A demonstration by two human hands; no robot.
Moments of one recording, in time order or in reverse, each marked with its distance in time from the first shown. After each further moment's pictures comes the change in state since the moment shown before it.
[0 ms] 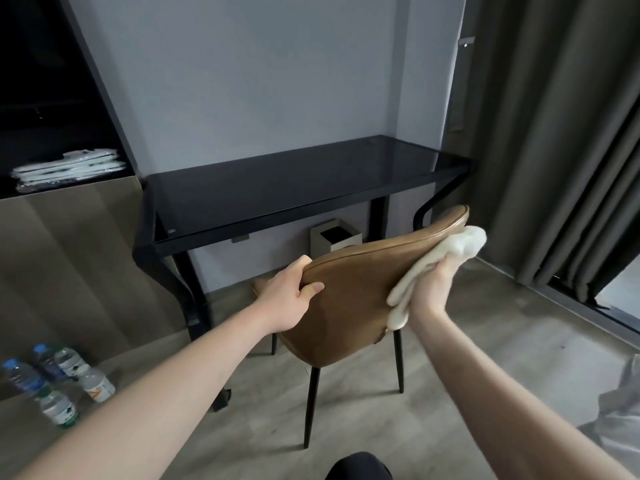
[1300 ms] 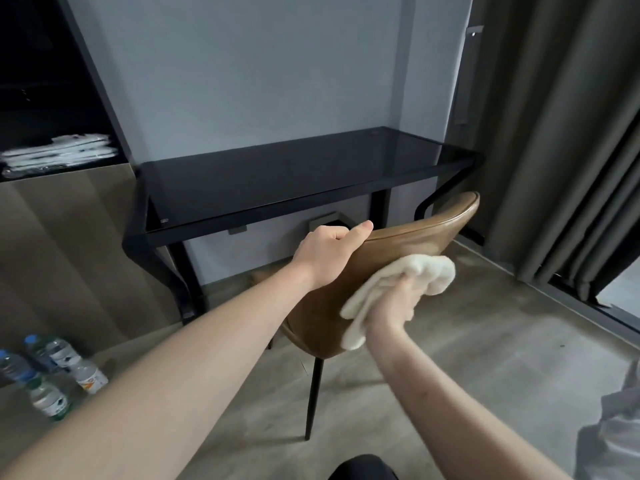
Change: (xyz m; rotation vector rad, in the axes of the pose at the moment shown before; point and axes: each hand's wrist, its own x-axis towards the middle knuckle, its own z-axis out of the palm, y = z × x) left_hand 0.048 0.062 0.008 -0.247 0.069 -0.054; right_hand -0.014 0.051 0.038 -0.003 0.156 0.124
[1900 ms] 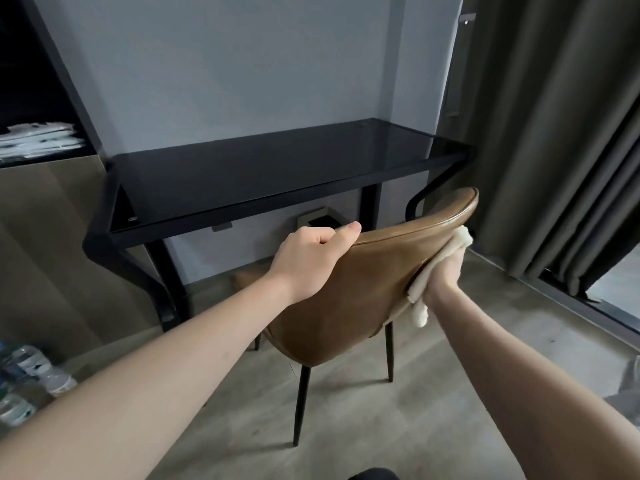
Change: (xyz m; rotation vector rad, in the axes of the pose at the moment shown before) left_hand 0.015 -0.014 0.009 -0.026 0.025 0.066; right_hand 0.107 -0.071 -0.015 -0.082 -0.092 -0.062
